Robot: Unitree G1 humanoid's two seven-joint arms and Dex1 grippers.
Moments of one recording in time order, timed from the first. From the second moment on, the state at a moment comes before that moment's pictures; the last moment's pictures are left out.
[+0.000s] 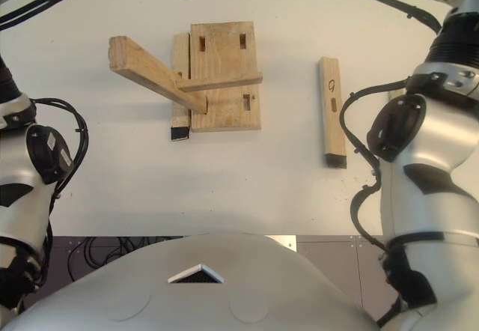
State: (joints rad) left arm -0.84 0.50 0.12 0.07 -0.85 0.93 -1.04; right arm -1.04 -0.44 -0.42 0.59 1.06 1.22 1.13
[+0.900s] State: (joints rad) left arm -0.75 0.42 0.10 0.04 -0.89 0.99 -0.93; right arm -1.05 -0.37 -0.39 0.58 0.93 1.00 1.06
